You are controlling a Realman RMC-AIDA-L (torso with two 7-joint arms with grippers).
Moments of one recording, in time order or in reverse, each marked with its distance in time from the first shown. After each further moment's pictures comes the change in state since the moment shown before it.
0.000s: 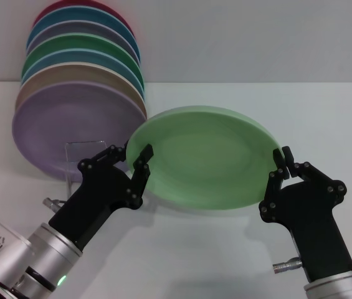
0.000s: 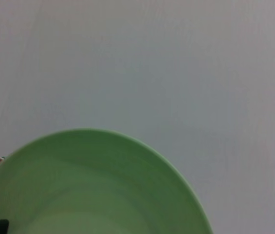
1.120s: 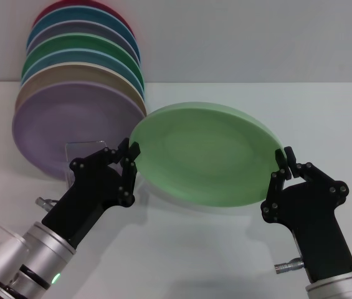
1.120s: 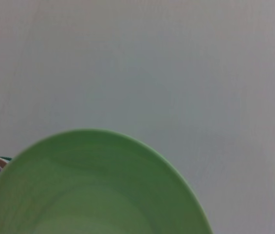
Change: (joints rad) left arm -0.002 0.000 -0.015 0.021 -0.011 0.000 0.000; right arm -0.004 0.000 0.000 0.000 0.000 -0.005 0.001
